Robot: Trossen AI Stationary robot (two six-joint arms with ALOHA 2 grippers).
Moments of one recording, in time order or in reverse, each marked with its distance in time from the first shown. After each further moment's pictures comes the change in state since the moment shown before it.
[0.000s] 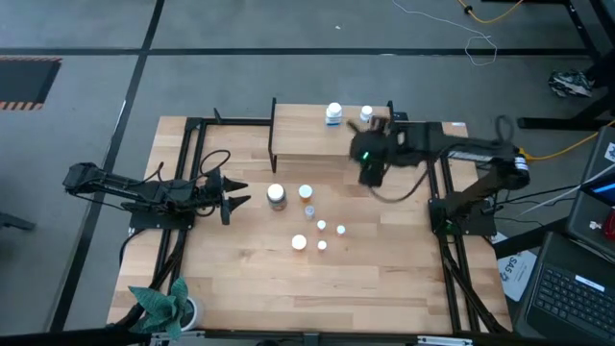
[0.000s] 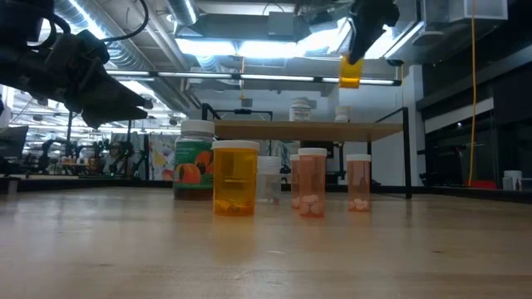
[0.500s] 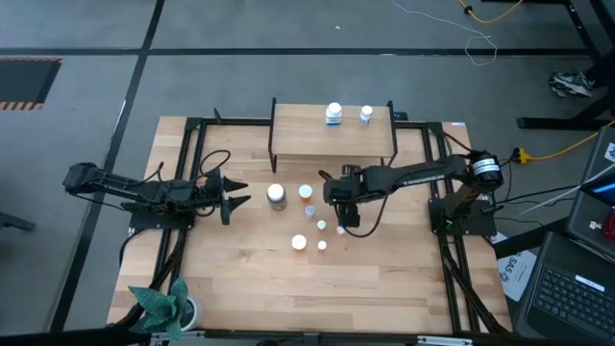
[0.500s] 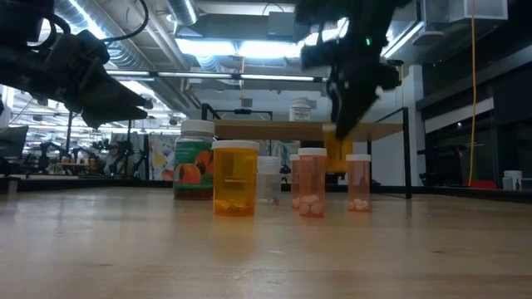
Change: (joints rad) left arm 0.000 0.000 0.000 -0.001 0.000 0.000; right arm 0.165 0.235 -0.267 0.334 -0.228 0.137
